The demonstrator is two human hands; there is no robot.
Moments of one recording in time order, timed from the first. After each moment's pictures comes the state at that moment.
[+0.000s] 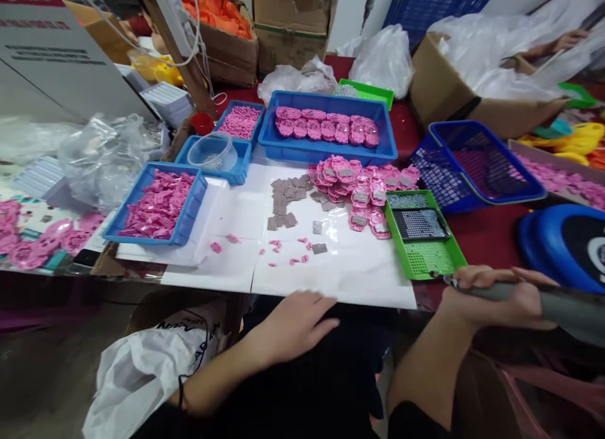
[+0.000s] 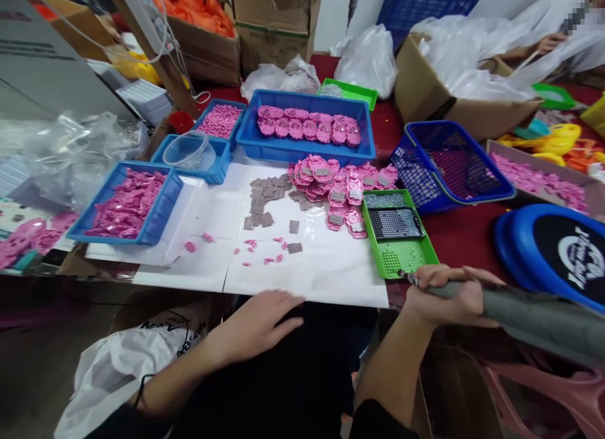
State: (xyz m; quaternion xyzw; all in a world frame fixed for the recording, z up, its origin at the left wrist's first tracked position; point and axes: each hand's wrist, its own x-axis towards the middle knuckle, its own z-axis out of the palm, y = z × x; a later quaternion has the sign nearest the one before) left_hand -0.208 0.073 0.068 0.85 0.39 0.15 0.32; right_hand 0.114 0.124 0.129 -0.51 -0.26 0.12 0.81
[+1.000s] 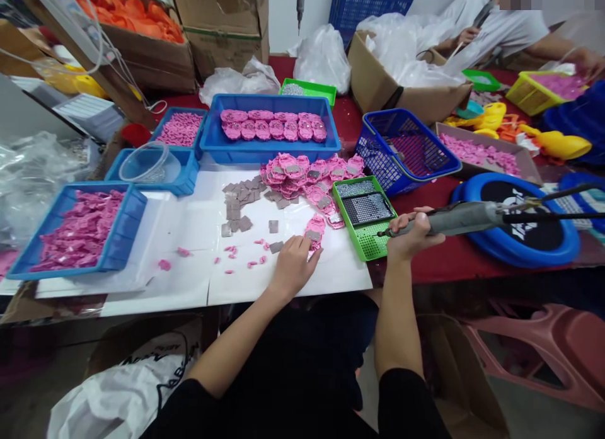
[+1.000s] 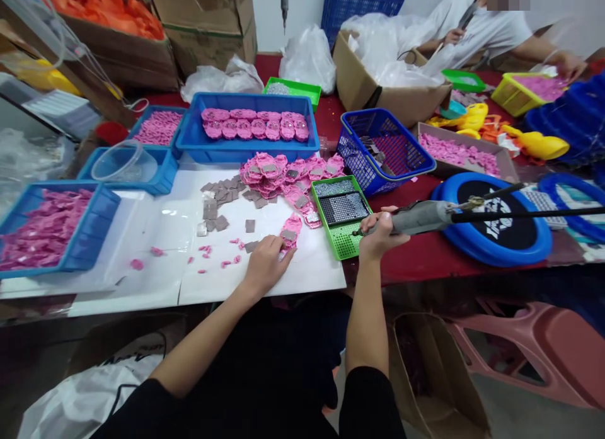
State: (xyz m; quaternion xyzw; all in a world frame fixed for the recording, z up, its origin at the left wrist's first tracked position) left_hand -0.096 0.158 0.030 0.83 0.47 0.25 0.15; right_hand 0.165 0.185 0.086 -0.49 -0.26 0.09 0.83
